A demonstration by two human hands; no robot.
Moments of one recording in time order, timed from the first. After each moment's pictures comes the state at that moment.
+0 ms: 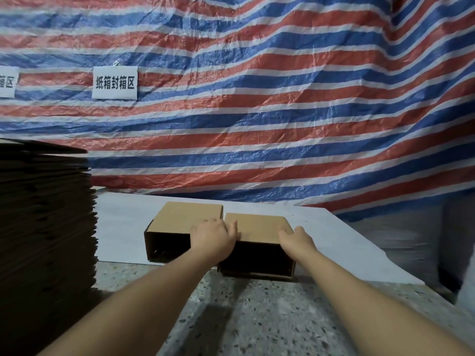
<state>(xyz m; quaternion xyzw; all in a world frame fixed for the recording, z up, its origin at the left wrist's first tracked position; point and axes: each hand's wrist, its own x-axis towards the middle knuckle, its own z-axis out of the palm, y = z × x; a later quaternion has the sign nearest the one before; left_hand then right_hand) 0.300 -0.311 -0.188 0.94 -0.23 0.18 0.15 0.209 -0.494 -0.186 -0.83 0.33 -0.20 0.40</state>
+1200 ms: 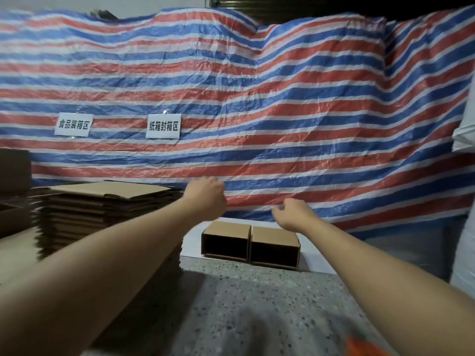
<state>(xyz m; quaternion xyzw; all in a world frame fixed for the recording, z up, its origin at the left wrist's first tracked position) 0.095 -0.103 -0.001 0.89 -0.29 0.35 0.01 0.024 -0.317 -0.026 -0.94 0.18 -0.23 0.15</state>
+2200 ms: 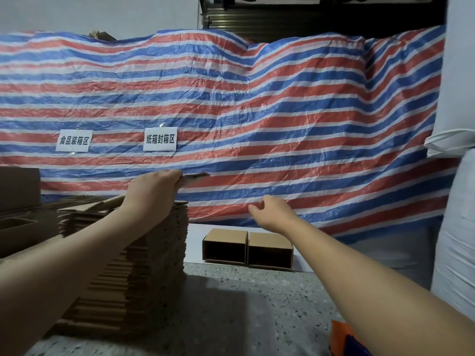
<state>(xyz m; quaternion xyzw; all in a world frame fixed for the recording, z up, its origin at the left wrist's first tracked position) 0.006 0.023 0.020 0.81 -0.28 0.51 0.11 -0.040 -0.240 -0.001 -0.94 0.12 -0.26 0.16</state>
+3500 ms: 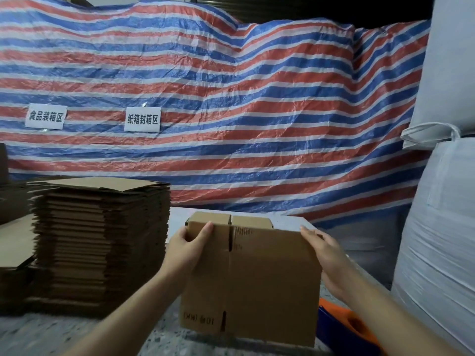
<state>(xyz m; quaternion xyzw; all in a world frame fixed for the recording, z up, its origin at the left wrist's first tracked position) -0.031 -0.072 -0.118 0.67 -0.16 0.02 0.72 -0.159 -0.312 -0.109 -0.72 0.12 -0.29 0.62</state>
